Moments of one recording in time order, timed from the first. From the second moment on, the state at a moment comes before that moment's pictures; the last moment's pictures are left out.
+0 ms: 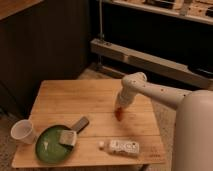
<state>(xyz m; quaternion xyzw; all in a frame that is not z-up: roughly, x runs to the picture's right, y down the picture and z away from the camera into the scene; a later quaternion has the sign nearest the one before) 0.096 0.116 0.900 -0.29 0.16 0.70 0.63</state>
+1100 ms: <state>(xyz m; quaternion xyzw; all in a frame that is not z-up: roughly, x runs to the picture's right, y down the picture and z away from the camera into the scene) 0.140 0.124 0.887 -0.29 0.18 0.72 0.60</state>
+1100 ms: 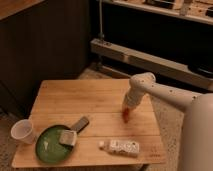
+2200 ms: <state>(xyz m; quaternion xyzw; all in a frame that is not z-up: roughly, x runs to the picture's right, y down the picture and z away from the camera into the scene) 0.183 0.141 0.884 -0.28 0.19 0.75 0.56</state>
